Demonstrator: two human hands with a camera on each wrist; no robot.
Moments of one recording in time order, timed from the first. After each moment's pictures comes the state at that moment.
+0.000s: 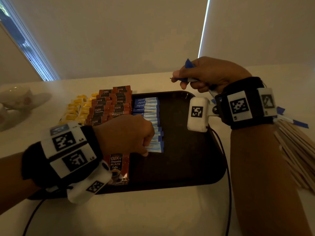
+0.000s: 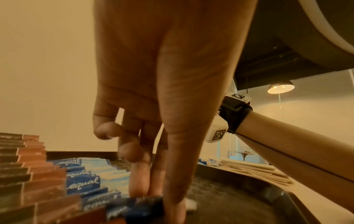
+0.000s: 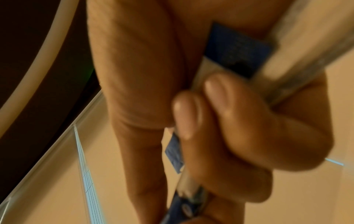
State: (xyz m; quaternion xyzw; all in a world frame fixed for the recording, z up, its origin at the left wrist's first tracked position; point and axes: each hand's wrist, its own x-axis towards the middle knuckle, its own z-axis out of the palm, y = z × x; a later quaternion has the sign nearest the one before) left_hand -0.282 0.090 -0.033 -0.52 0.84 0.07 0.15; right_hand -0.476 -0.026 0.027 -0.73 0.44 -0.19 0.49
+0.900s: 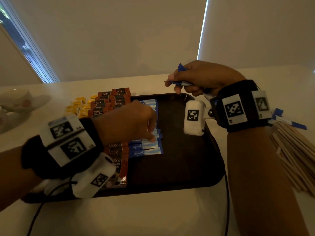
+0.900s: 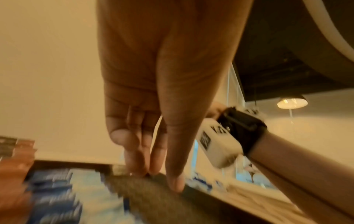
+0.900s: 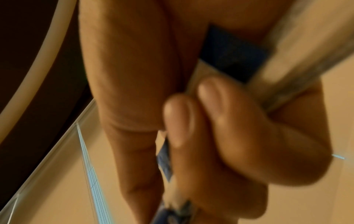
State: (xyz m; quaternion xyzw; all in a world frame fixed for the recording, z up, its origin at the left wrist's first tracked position) left_hand -0.288 0.078 -0.015 -0.55 0.83 0.07 0.05; right_hand -0.469 -0.024 0.027 -0.75 0.41 -0.16 0.49
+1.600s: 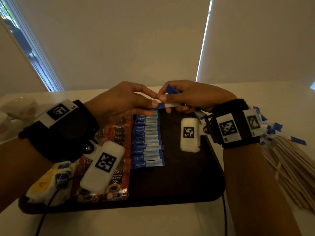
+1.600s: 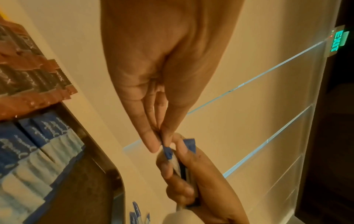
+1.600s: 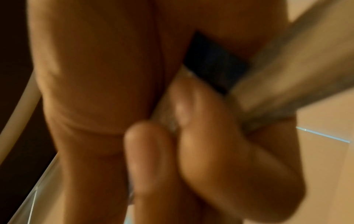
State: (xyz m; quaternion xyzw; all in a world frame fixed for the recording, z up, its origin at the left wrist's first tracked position) left_hand -0.273 0.060 0.028 -0.56 0.53 0.49 -0.41; right_hand -0.453 -0.007 0.030 -0.82 0.32 -0.13 0.46
